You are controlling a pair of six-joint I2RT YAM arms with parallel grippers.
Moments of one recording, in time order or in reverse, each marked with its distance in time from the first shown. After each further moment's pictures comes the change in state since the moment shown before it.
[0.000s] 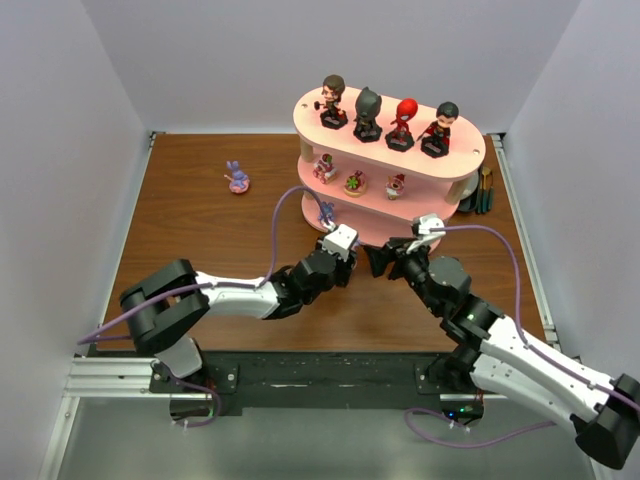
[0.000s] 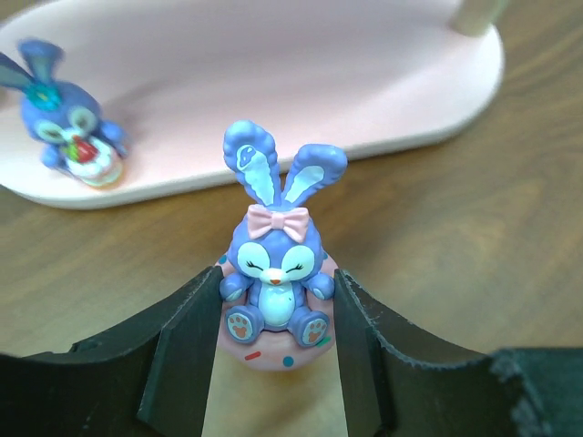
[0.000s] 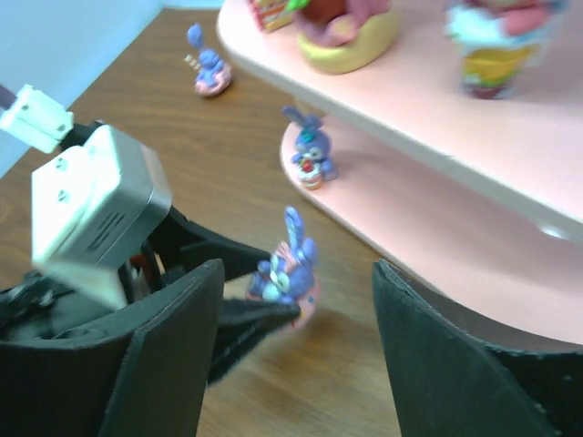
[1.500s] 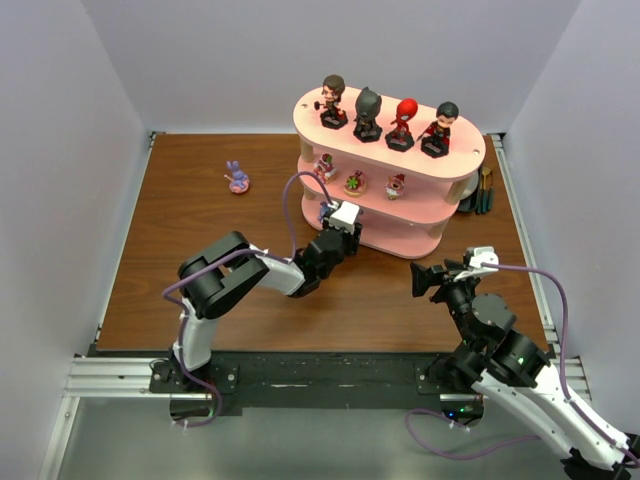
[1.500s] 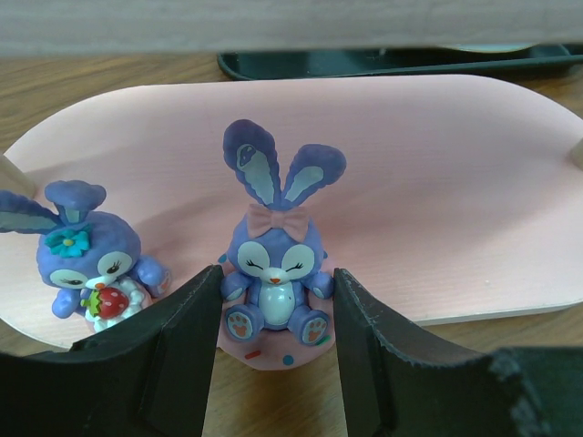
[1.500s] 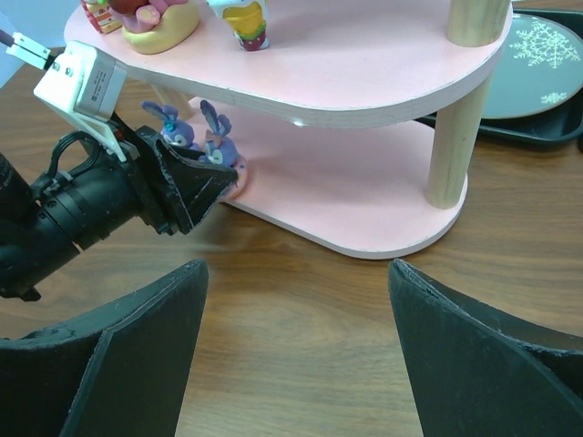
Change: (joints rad) left arm 0.151 0.392 0.199 0.373 -0.018 0.087; right arm 0.000 -0.575 -0.060 -0.518 0.274 -0.026
